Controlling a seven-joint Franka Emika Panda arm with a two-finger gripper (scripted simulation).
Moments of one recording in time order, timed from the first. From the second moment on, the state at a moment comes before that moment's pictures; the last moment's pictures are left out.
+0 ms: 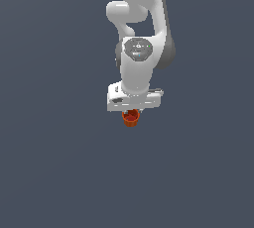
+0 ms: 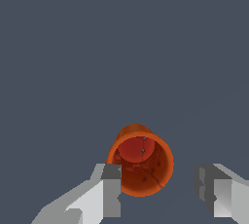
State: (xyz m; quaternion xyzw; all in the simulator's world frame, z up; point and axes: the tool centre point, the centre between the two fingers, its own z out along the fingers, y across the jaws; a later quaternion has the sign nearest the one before) arm 0.003 0.024 0.164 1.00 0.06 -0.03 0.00
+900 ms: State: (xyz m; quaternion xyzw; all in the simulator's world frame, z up) arm 0.006 0.023 0.117 0.93 0.32 -0.17 0.05
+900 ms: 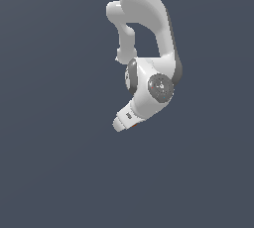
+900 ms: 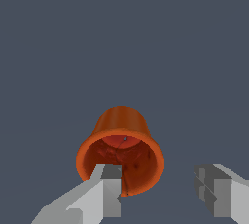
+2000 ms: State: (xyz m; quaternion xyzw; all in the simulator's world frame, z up) arm 0.005 0.010 0.090 0.83 0.48 -0.28 0.07
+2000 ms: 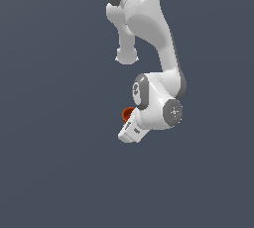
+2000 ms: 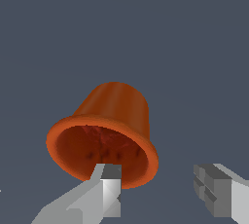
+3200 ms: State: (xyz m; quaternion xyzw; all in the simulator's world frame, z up) arm -0.008 -0.002 0.066 0.83 0.48 -0.28 0.07
